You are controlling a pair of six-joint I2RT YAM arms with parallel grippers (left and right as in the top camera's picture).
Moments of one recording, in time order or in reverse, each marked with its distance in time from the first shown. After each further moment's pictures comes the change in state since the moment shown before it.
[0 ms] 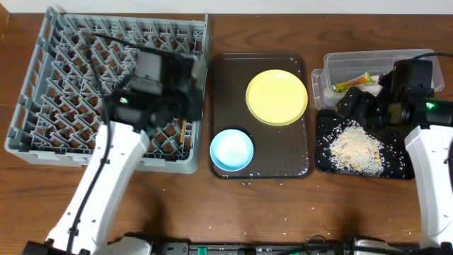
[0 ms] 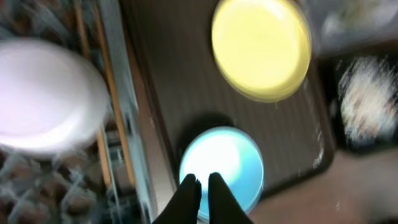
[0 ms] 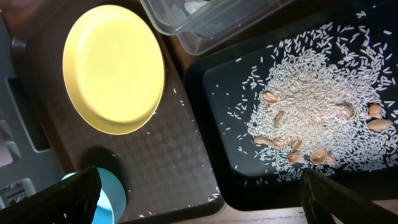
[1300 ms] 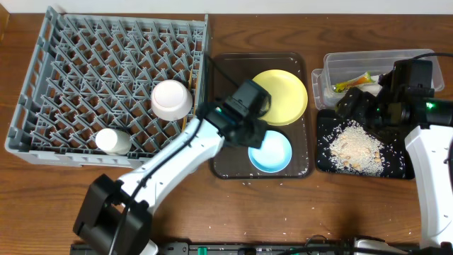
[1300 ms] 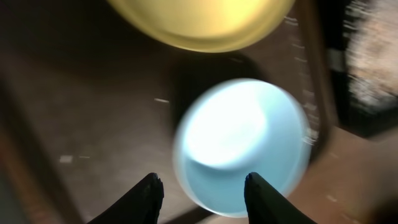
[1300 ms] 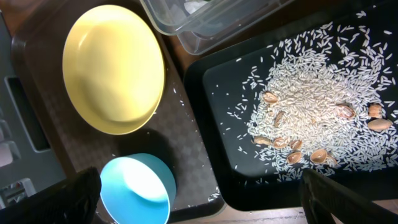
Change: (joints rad) left arm -0.369 0.271 -0.044 0.166 -0.082 -0.222; right arm 0.000 0.000 0.000 0.000 0.000 0.000
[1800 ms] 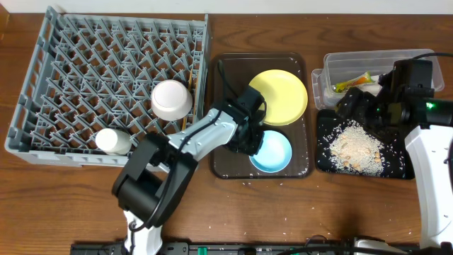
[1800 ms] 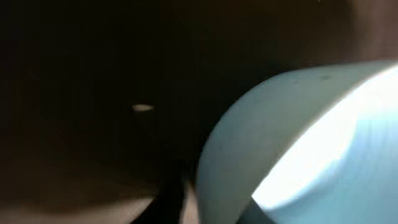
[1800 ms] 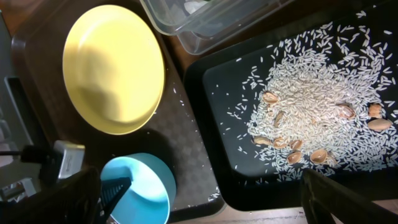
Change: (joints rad) left arm 0.036 0.288 -0.042 0.117 0.156 0.100; right arm 0.000 0.000 0.000 0.000 0.000 0.000
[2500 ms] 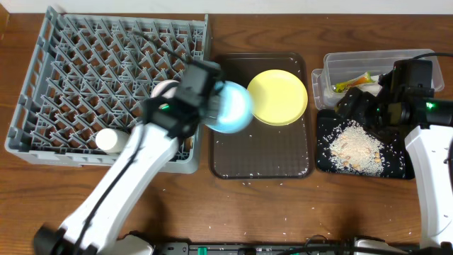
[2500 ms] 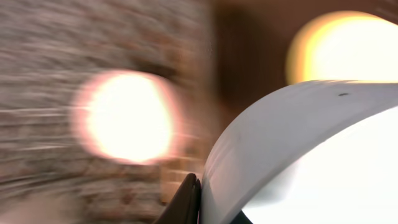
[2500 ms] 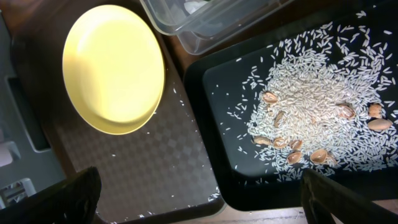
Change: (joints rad) left arm 0.174 -0.546 0.048 -0.190 -0.589 0.030; right arm 0.000 0.000 0.000 0.000 0.000 0.000
